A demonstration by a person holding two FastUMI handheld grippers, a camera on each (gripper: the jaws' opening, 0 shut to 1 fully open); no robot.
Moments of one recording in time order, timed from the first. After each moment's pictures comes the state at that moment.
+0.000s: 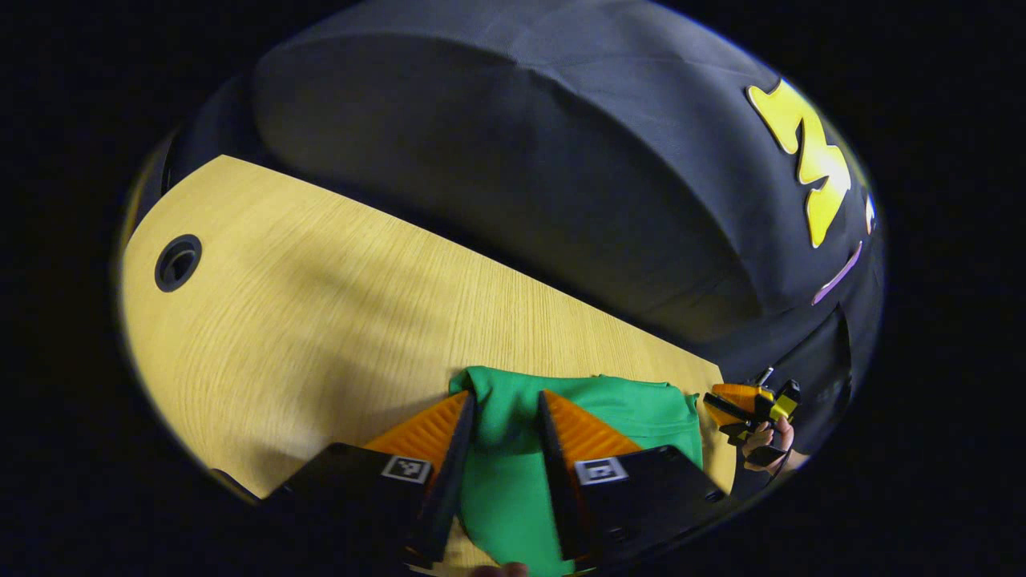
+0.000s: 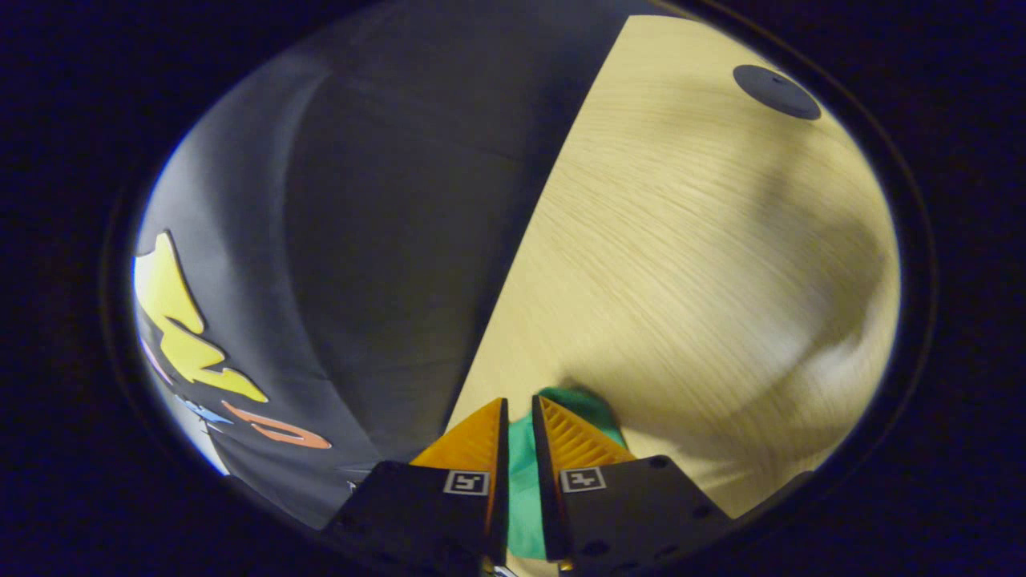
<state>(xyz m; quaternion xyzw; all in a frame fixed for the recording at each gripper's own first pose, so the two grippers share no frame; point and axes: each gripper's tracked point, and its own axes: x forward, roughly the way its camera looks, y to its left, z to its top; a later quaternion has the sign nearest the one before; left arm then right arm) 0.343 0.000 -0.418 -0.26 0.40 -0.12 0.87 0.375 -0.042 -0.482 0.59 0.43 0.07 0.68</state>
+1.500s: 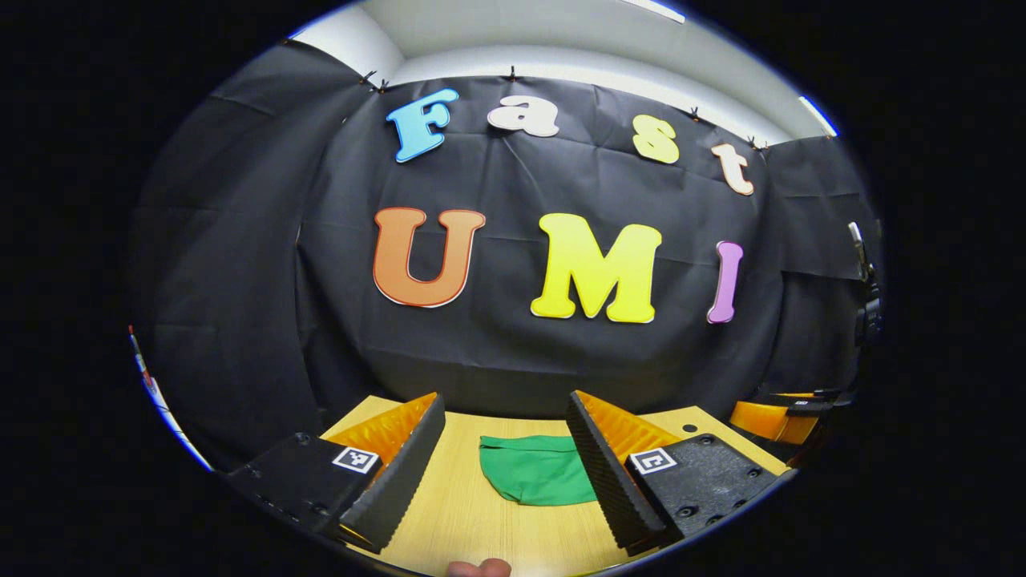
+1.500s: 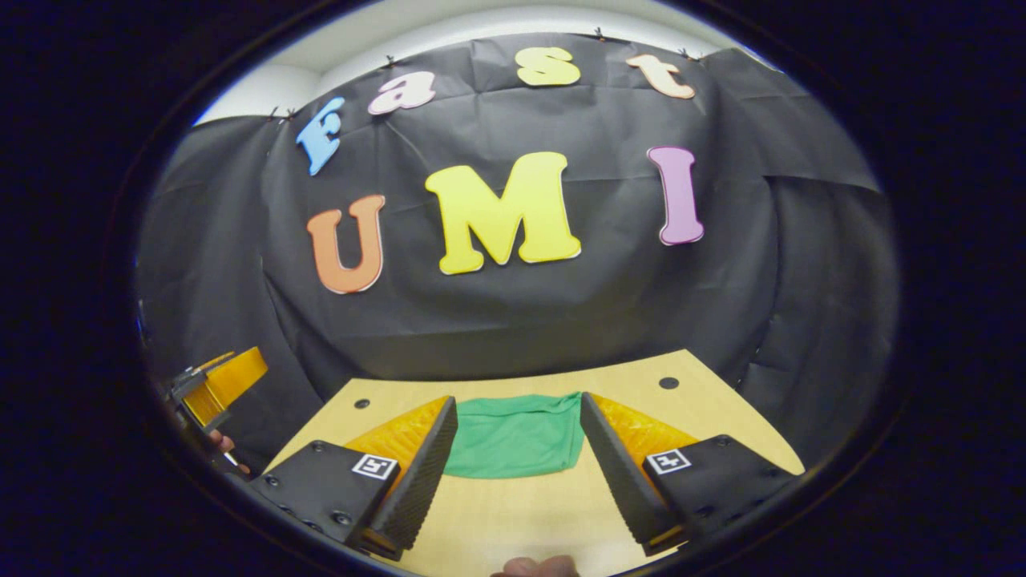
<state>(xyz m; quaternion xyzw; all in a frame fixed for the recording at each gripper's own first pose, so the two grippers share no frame) 0.019 -0.001 -0.068 -0.05 0.06 -0.02 1.00 -0.016 0.013 -0.185 0.07 0.17 0.05 0.98</state>
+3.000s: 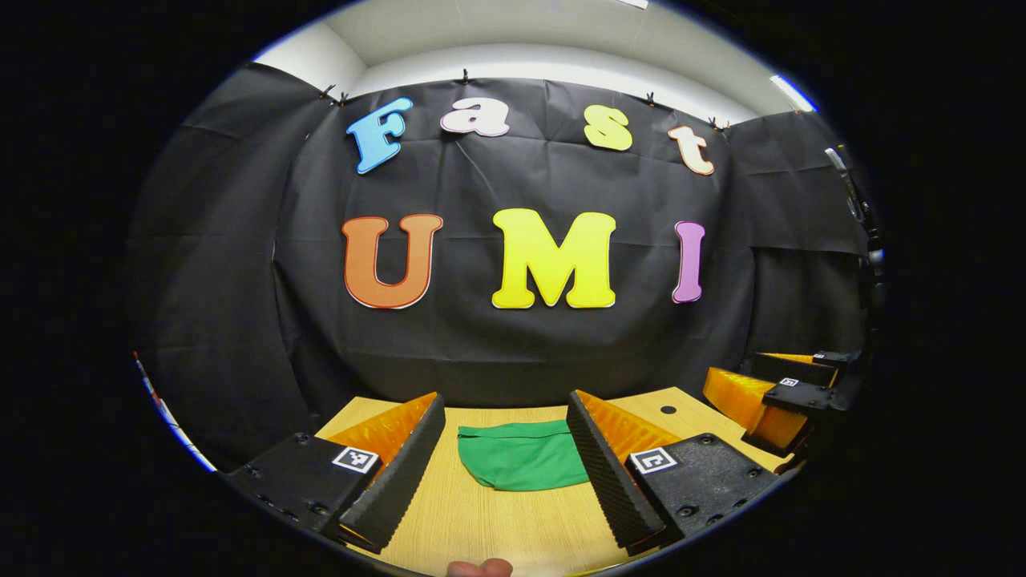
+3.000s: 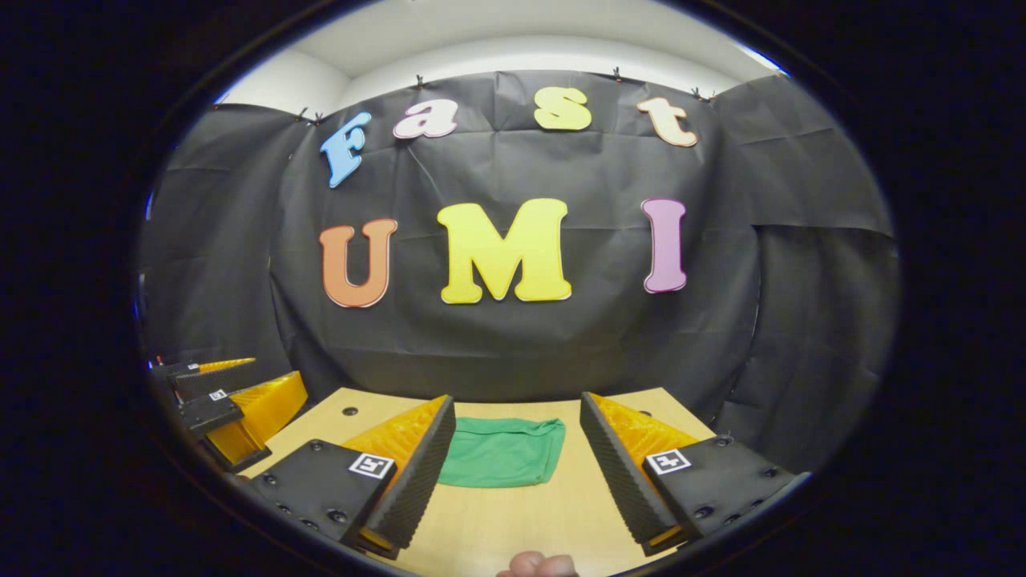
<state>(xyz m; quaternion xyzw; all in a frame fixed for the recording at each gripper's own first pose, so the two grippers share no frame) -0.001 -0.052 -0.062 0.00 0.06 -0.06 1.00 -0.043 0.004 -0.142 0.04 0.11 0.04 0.99</state>
